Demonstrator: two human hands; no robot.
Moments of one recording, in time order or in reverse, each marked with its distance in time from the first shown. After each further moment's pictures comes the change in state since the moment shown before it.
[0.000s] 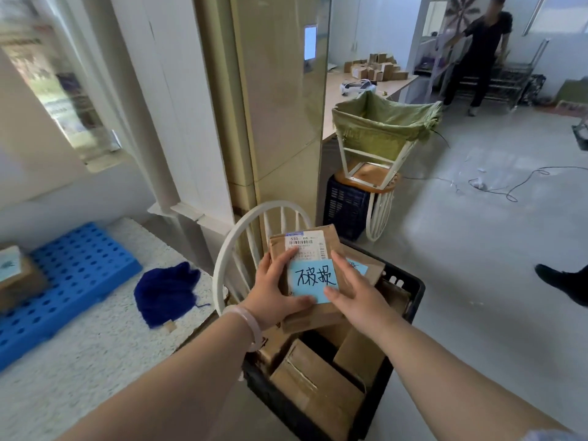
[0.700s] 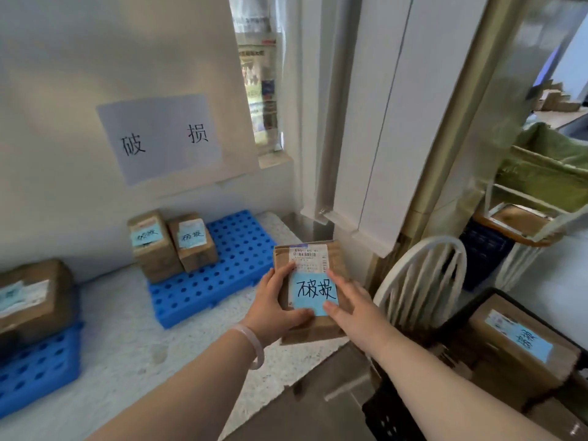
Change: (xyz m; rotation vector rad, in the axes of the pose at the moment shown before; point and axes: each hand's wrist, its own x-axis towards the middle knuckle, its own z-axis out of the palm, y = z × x) left_hand -0.104 -0.170 -0.257 -0.031 0.392 -0.148; right_hand 0.066 -0.166 0.281 -0.017 -0.277 -0.267
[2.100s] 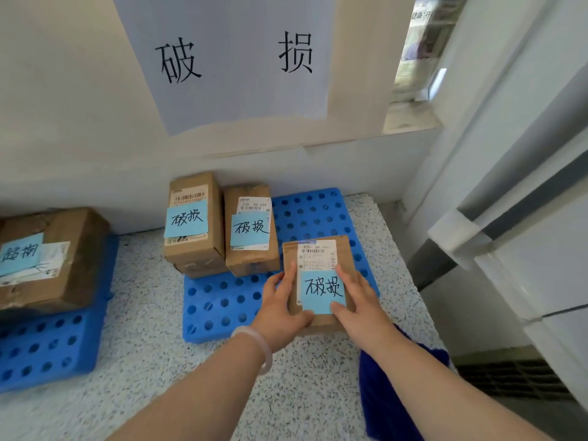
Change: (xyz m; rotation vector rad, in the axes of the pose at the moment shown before) left_hand 0.183 -0.179 -0.088 -0.134 0.121 -0.492; right_hand 0.304 0.012 0.155 -0.203 -0.444 0.081
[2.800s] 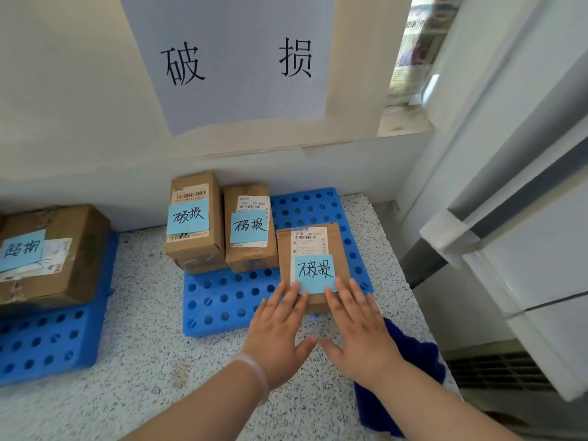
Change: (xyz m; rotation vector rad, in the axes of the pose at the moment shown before) left_hand -0.049 -0.006 0.010 0.869 -0.024 0.223; right_hand -0.035 0.030 0.017 -0.805 0.073 -0.332
